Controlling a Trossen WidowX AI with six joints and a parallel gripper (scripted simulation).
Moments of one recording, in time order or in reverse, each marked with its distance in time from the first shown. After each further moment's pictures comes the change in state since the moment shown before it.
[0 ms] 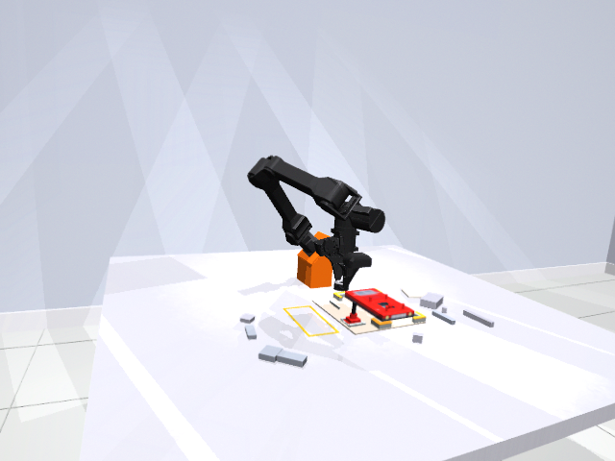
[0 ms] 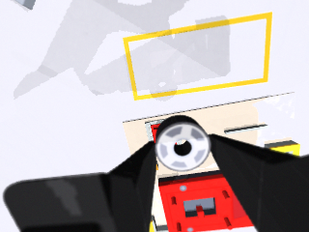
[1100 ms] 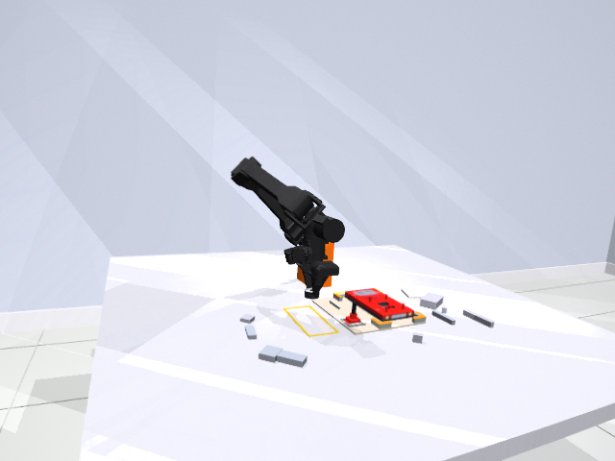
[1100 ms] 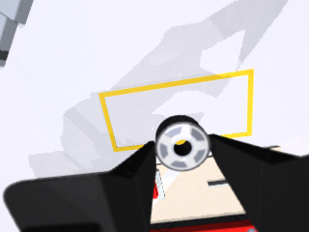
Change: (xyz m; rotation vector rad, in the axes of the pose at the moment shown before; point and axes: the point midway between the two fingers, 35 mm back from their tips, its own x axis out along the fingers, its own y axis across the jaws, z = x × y) arm 0.029 -0.039 0.065 0.009 -0.003 0.008
